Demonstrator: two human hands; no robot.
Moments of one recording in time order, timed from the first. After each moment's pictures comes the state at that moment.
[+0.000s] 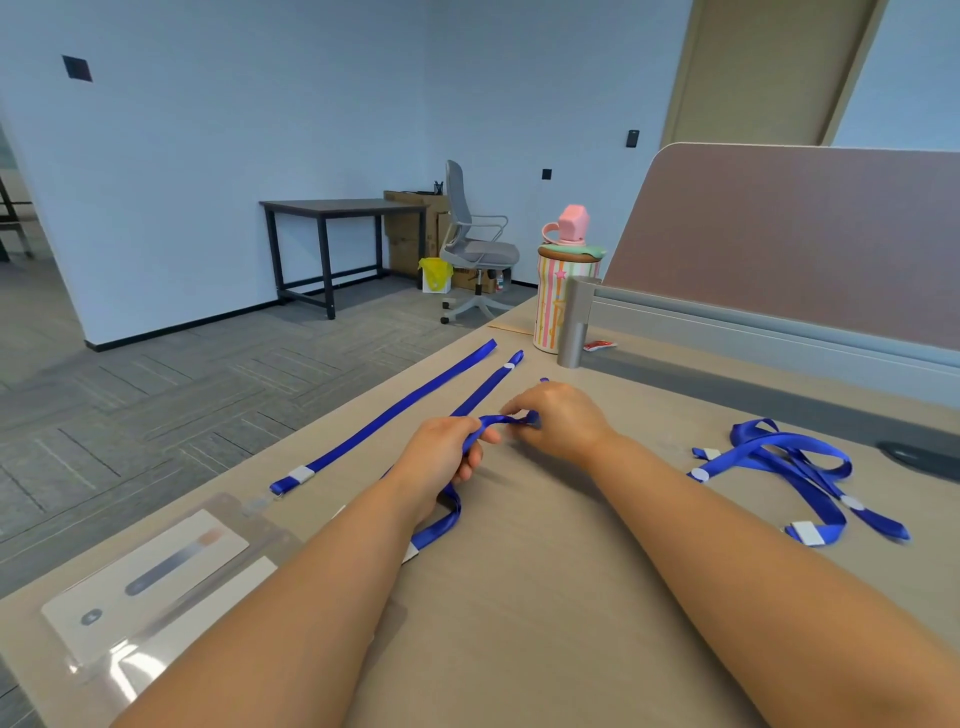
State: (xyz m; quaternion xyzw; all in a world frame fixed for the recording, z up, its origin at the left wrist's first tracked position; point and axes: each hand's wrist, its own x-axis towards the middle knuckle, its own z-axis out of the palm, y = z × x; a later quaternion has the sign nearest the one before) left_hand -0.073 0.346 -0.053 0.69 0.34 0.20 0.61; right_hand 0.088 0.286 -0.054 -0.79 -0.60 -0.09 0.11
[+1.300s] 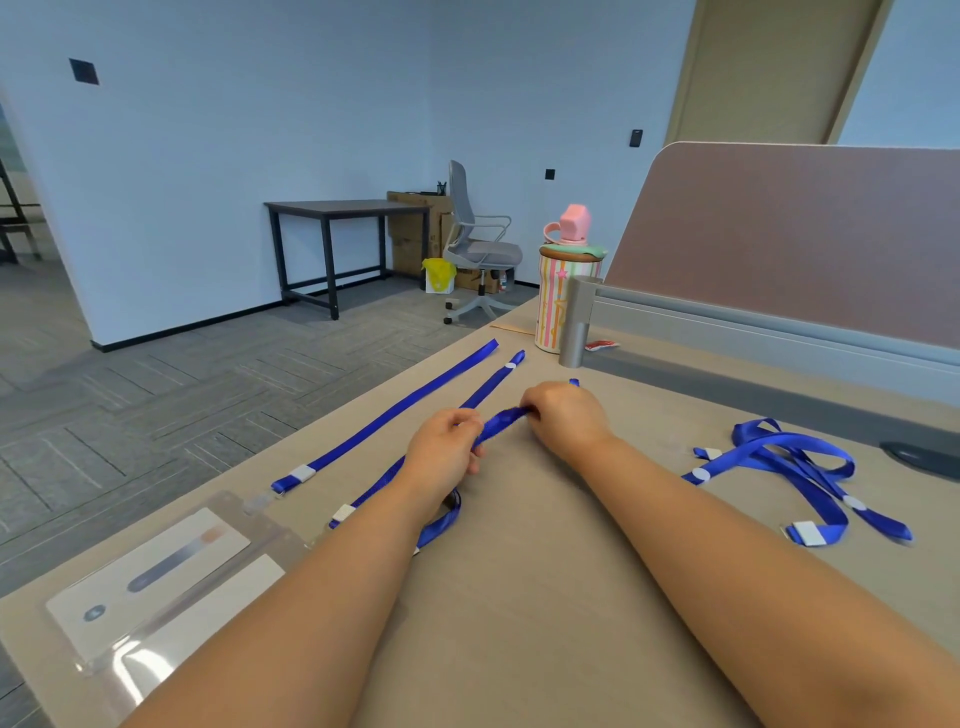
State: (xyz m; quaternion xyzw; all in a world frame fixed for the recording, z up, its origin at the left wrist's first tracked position) left_hand -0.062 0.350 -0.065 0.72 0.34 0.24 0.55; right_hand 0.097 0.293 -0.062 -0.83 -0.53 -0.12 0.09
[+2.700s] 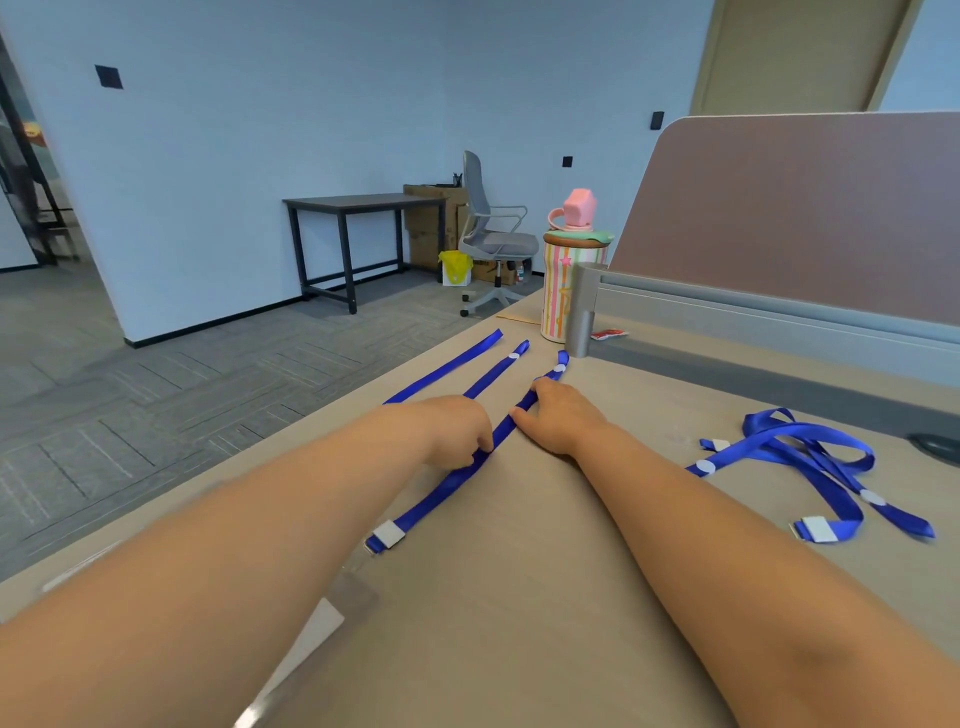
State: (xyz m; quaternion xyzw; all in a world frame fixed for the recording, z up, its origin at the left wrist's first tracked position) left_hand -0.045 0.358 -0.024 0.97 0.18 -0.15 -0.01; right_hand 0.118 0.309 -0.083 -0.88 -0.46 0.02 0.14
